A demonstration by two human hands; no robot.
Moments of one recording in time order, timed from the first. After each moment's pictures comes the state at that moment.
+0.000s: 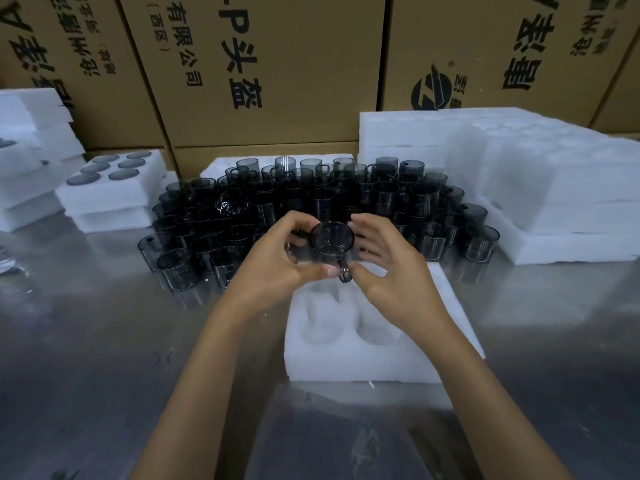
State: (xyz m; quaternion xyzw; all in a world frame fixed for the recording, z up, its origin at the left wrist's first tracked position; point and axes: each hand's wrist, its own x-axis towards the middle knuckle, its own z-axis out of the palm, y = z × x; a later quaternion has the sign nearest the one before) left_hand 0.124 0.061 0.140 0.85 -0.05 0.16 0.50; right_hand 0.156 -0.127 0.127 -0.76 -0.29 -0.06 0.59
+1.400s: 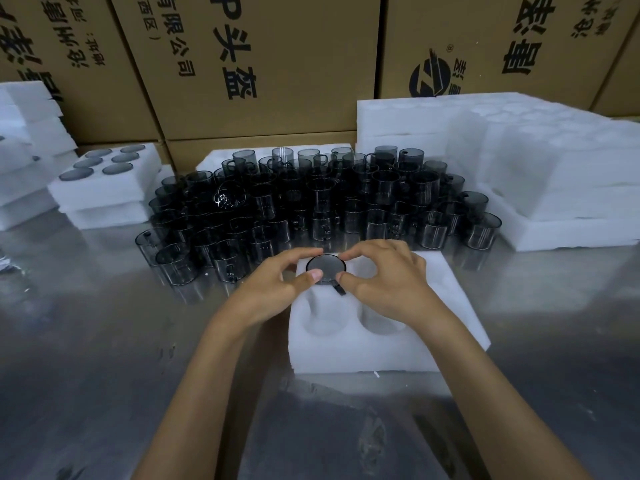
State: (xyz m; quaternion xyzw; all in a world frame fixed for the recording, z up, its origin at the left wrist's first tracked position) left_hand 0.120 0.074 0.107 0.87 0.00 0.03 0.49; right_hand 0.168 -0.120 0.110 -0.91 -0.21 -0.03 0.35
